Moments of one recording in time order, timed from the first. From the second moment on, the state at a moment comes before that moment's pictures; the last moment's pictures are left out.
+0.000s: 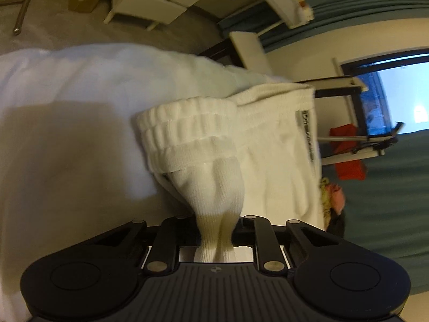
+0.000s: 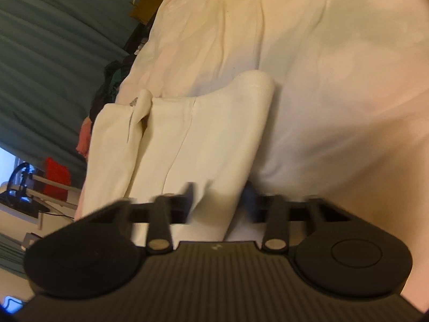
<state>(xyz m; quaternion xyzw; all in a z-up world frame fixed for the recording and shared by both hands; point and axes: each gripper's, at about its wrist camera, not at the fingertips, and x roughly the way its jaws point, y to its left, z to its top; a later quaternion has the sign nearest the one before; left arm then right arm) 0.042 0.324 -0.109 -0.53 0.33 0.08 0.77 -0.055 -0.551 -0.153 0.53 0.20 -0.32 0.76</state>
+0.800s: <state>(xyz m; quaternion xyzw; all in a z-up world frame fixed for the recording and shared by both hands) 0.272 0.276 -0.008 -0.42 0.25 0.03 0.87 0.233 -0.569 0.000 0.27 0.16 -0.41 0.86</state>
